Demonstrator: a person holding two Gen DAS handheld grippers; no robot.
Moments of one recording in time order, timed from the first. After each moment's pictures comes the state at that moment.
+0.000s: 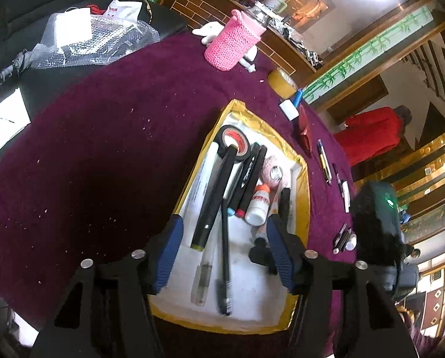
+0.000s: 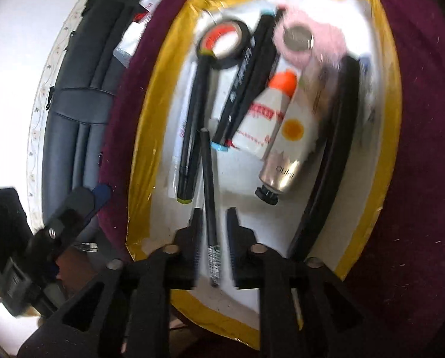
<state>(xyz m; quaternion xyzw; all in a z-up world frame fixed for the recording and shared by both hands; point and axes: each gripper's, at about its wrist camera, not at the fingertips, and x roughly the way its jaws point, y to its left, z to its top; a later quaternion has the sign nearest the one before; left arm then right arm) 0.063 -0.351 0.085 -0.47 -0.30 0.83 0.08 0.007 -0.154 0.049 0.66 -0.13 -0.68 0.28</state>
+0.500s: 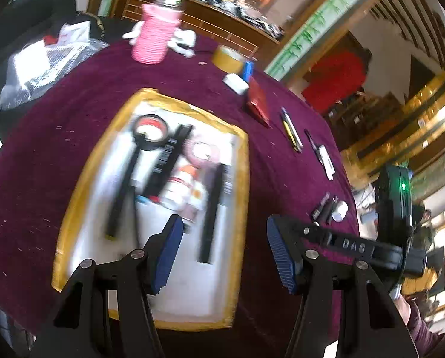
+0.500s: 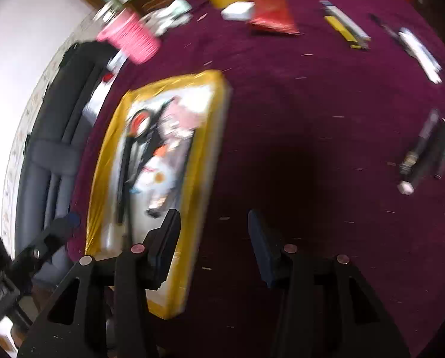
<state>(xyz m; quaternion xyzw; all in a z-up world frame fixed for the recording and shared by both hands) 0.059 -0.226 0.131 -0.48 -0.21 0.84 0.13 0.017 -0.008 0.101 0.58 -0.14 -0.78 0.16</state>
